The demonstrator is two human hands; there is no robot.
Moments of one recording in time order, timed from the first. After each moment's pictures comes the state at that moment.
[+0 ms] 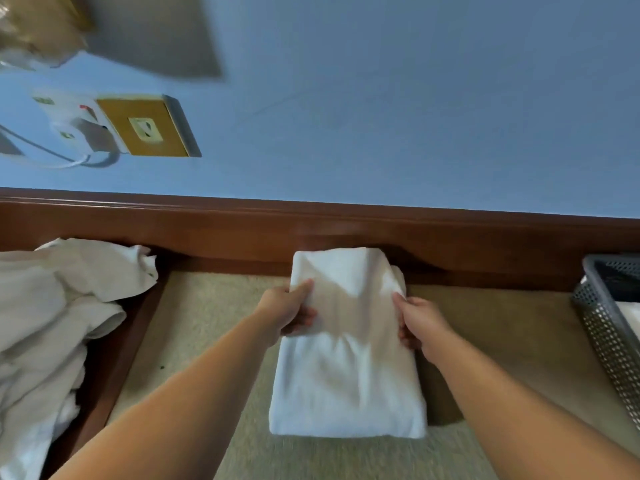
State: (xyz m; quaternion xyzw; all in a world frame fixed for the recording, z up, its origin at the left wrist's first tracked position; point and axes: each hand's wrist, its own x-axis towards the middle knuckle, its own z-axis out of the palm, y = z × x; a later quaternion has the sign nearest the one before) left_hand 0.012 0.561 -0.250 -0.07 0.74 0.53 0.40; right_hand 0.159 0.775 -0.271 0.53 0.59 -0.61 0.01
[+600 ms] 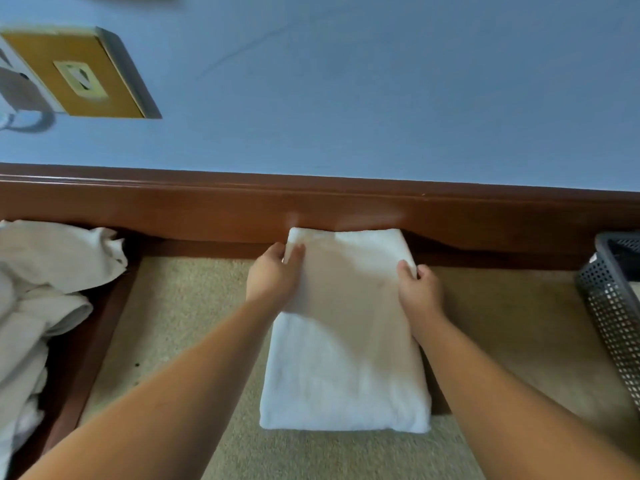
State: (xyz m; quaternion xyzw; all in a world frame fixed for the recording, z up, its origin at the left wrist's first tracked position) left_hand -0.020 0.587 -0.289 0.07 0.90 0.37 0.19; right_hand 0.133 0.782 -0.303 0.54 0.69 -0.46 -0.11
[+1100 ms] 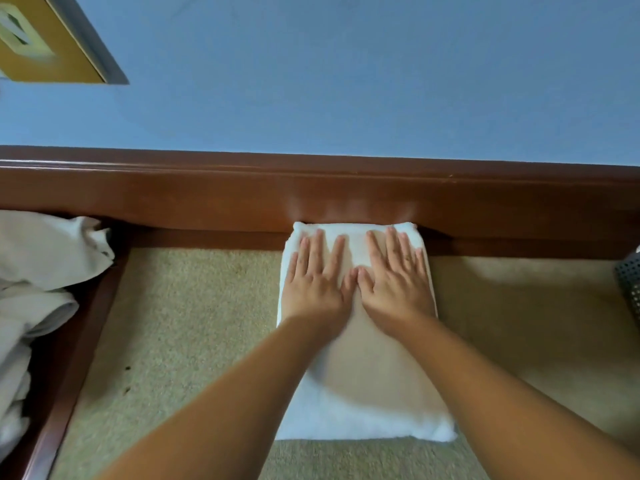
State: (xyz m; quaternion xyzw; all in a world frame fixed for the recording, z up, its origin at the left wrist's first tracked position) left_hand 0.028 0.614 -0.344 0.32 0.93 0.13 0.12; right_hand 0.112 0.755 -0.341 0.27 0.96 -0.10 0.03
